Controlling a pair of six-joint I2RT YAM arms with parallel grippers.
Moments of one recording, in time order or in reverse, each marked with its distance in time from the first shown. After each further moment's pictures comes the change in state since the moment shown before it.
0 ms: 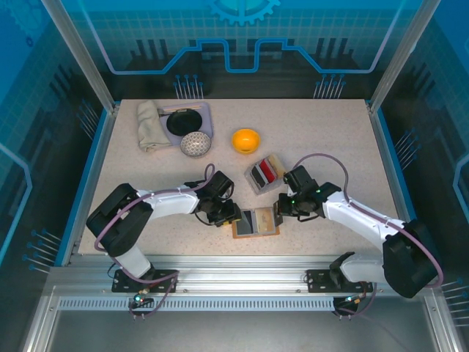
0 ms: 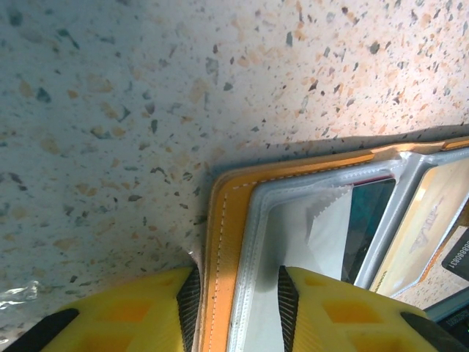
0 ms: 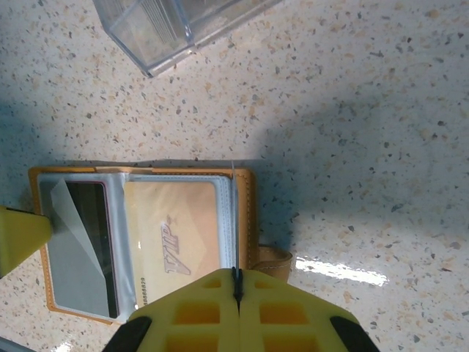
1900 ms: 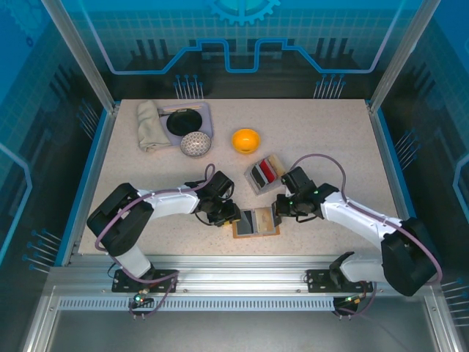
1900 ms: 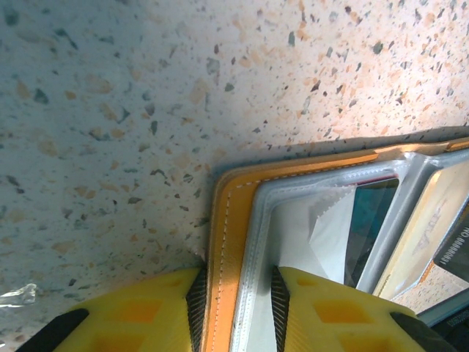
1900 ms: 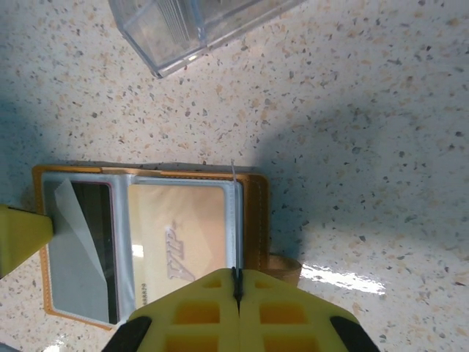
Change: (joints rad) left arm 0.000 0.005 0.000 0.003 0.001 0.000; right arm 0.019 0.000 -0.008 0.033 0.015 -0.012
